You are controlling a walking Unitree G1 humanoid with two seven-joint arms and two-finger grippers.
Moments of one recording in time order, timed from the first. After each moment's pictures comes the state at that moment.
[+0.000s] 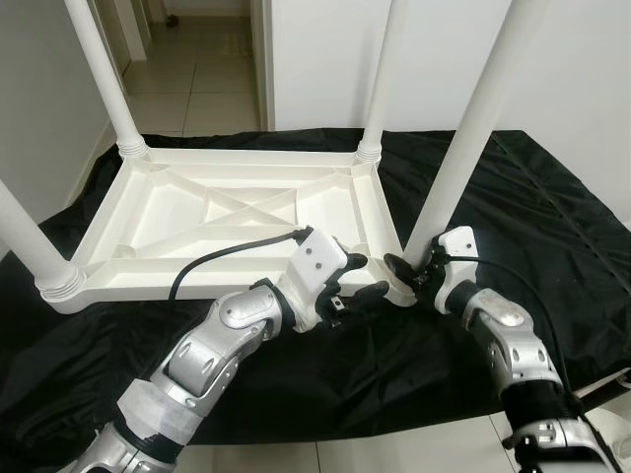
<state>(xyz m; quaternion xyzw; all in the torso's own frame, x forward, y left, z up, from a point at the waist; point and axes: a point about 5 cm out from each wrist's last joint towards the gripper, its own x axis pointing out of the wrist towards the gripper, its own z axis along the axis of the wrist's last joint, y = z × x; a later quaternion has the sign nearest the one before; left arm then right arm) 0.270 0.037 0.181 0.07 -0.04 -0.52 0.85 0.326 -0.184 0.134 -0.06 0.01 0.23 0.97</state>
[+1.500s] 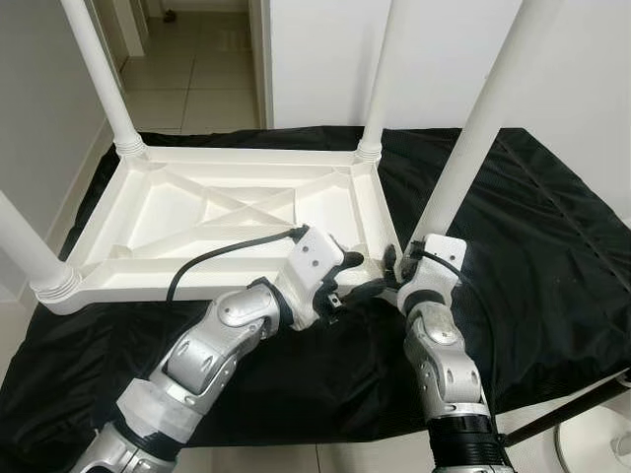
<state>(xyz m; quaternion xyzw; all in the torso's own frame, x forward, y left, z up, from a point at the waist) 0.275 0.043 0.181 0.06 -0.04 -0.51 0.86 0.304 -0.137 0.140 0.05 0.00 -0.08 1.00</state>
